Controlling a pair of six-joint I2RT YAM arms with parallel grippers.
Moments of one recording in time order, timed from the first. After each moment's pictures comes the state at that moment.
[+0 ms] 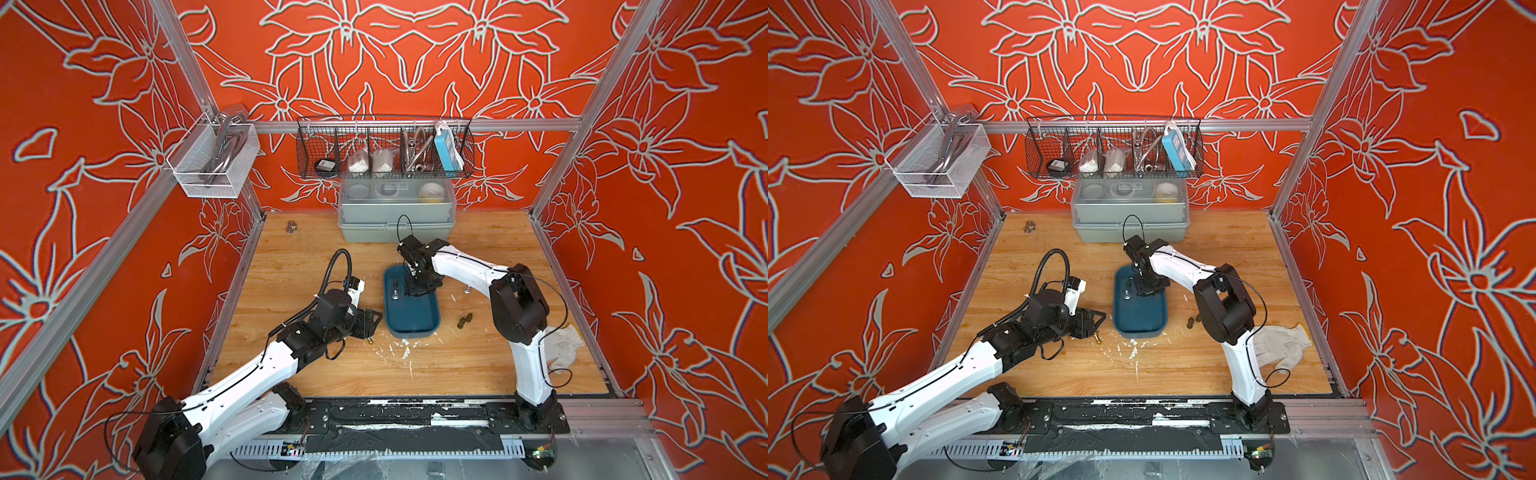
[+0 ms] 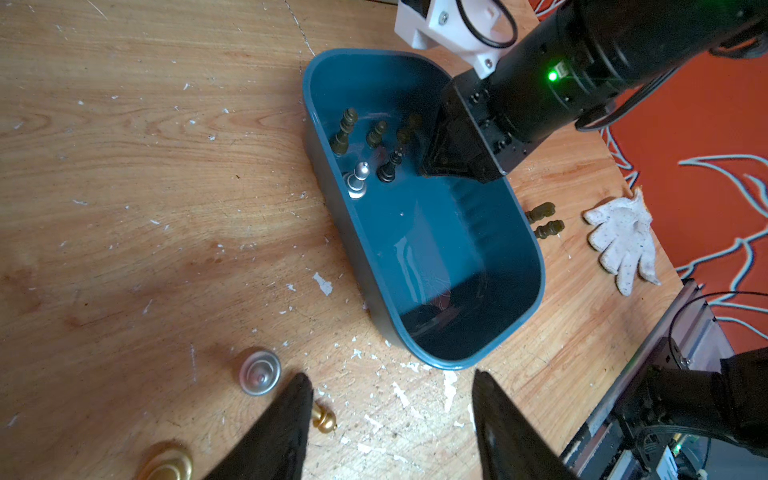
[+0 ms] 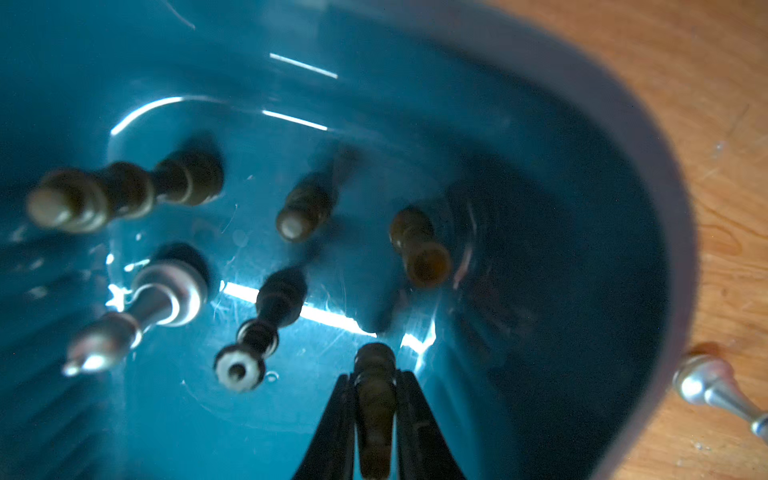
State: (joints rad) left arm -0.61 0.94 0.56 -0.27 0.11 -0.49; right arm 0.69 2.10 1.66 -1.00 0.08 0.32
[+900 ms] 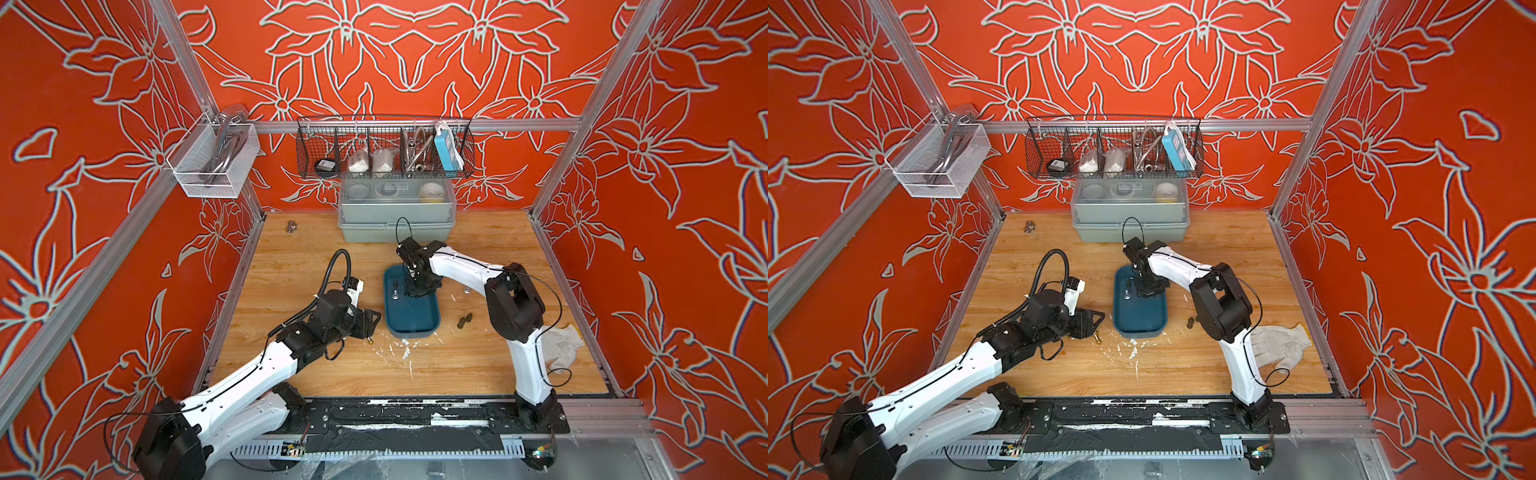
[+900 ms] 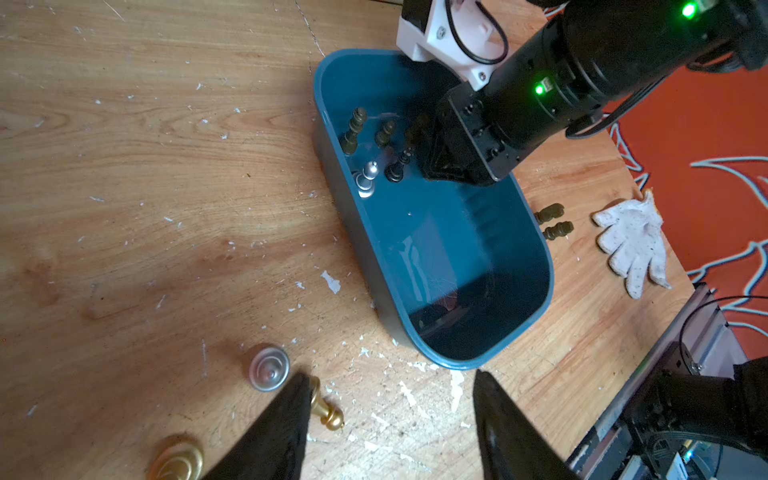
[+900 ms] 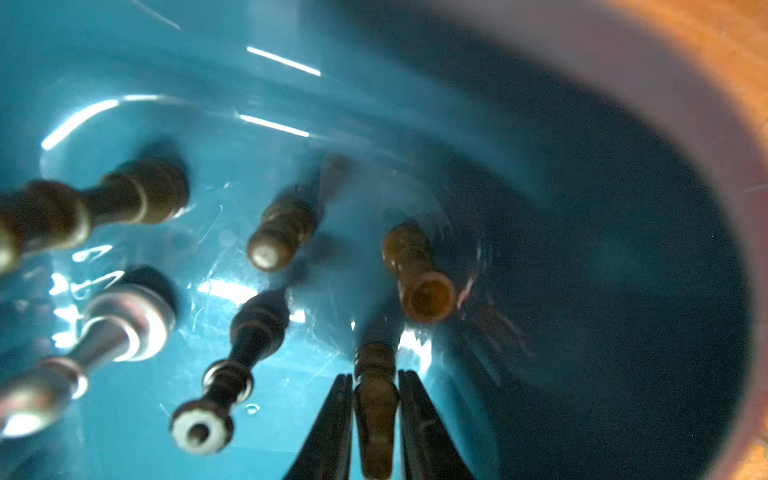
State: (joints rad) left arm -0.61 0.93 0.55 -0.28 0.09 -0.49; right arm 0.69 2.13 1.66 -0.98 0.10 0.32
